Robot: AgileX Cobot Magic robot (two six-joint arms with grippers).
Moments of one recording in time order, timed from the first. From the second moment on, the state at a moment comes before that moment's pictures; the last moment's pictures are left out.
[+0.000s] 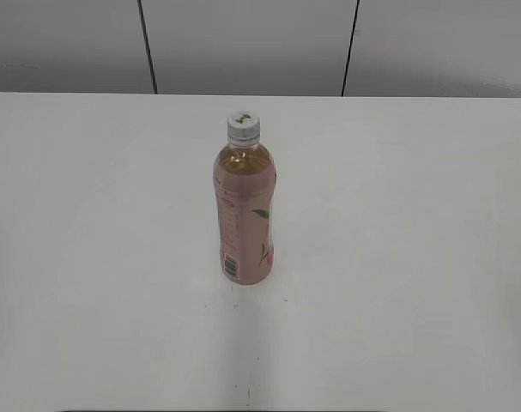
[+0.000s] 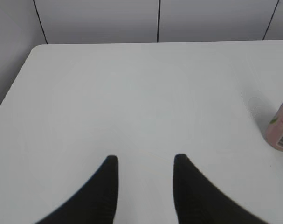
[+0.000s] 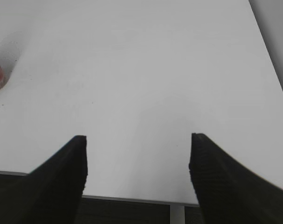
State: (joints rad) left arm -0.05 -0.01 -0.56 0.06 1.03 -0.05; right arm 0.11 -0.01 -0.51 0.01 1.10 -0.11
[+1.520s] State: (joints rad) left arm -0.40 1.24 -0.31 -0.02 -0.70 -0.04; right arm 0.11 -0.01 -0.51 0.00 1.10 -0.11
